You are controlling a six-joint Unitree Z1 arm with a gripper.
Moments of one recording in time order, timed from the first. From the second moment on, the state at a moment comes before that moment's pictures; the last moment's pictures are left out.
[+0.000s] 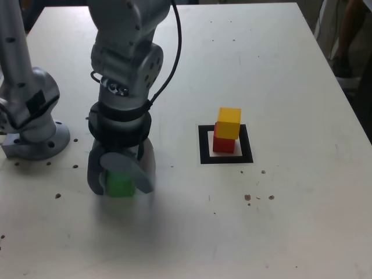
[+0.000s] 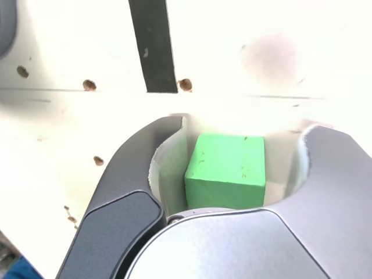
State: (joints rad) arm -0.47 1.77 -0.90 0.90 -0.09 -0.48
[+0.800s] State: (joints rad) arm -0.47 1.70 -0.93 0.95 -0.06 -0.40
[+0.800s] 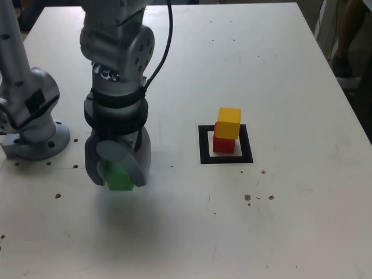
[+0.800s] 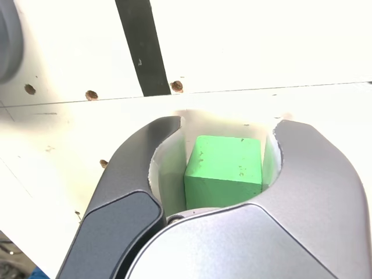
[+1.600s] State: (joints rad) arm -0.28 1.83 -1.64 1.56 0.10 -0.14
